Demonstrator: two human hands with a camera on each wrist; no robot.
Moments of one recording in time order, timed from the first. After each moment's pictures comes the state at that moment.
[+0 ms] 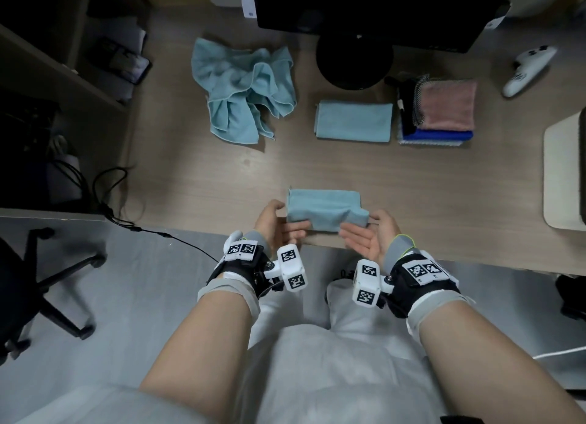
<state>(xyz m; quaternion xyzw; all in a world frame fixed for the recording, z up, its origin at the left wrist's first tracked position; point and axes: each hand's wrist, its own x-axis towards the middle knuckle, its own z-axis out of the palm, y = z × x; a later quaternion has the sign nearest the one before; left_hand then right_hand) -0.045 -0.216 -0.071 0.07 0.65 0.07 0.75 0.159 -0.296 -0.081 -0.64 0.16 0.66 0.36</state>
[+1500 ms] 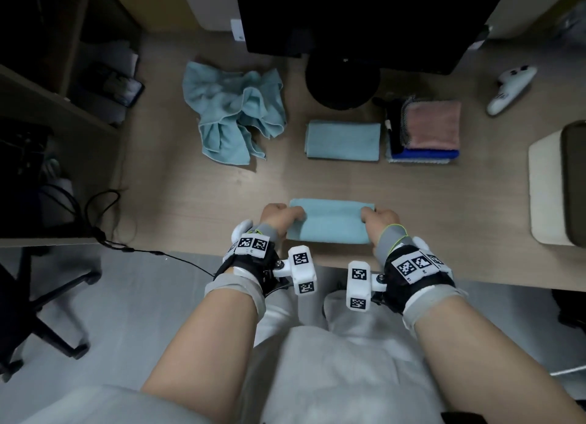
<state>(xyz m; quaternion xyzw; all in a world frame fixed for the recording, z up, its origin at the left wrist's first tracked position) -0.003 -0.173 -0.049 0.30 0.73 0.05 0.61 0.179 -0.243 -0.075 -0.83 -0.08 0.49 0.26</state>
